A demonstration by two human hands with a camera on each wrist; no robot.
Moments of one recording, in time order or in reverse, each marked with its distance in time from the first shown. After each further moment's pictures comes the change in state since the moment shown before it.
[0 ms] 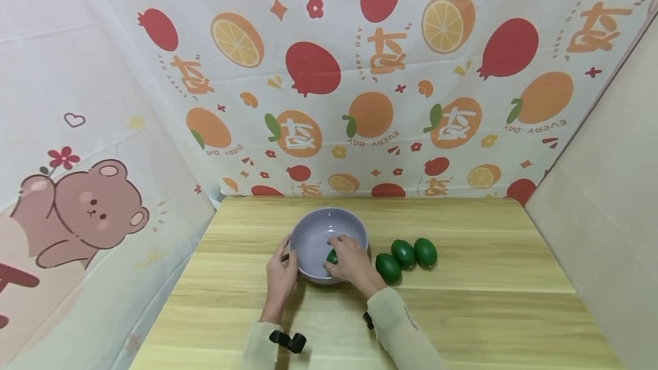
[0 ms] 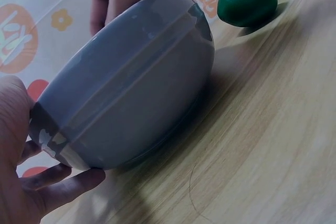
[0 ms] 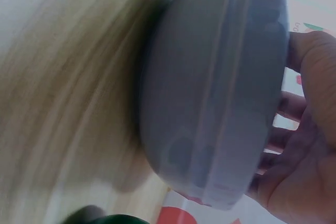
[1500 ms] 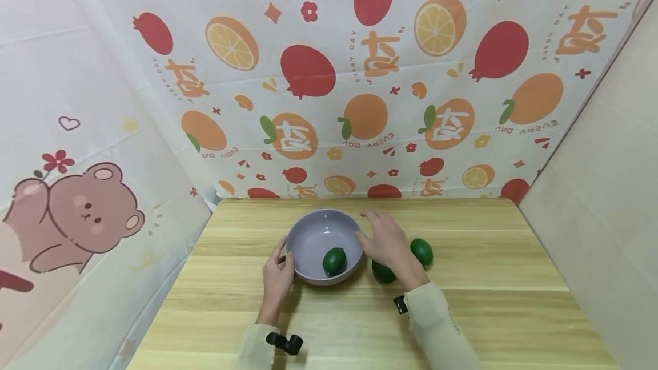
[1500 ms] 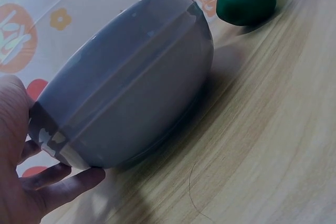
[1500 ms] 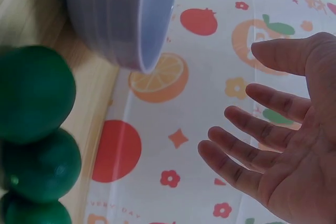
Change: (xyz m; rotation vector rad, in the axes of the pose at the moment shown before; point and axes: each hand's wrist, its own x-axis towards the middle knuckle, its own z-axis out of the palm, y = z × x) left_hand 0.000 0.004 -0.001 -0.013 -0.007 -0.019; right_hand -0.036 0.030 -0.096 0.052 0.222 0.066
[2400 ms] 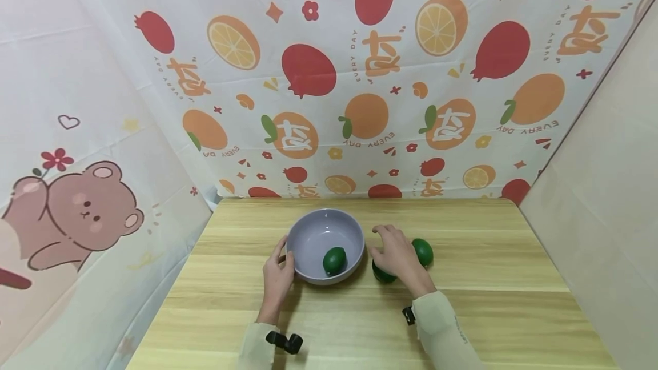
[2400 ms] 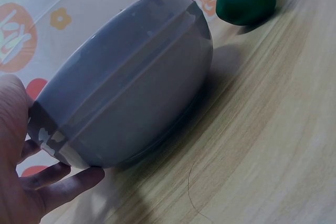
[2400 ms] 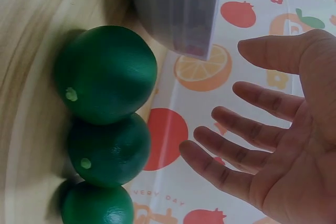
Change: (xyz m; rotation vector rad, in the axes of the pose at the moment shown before) left_hand 0.000 -0.001 0.001 0.005 0.002 -0.010; right_hand -0.019 0.035 0.021 -0.021 -0.044 0.025
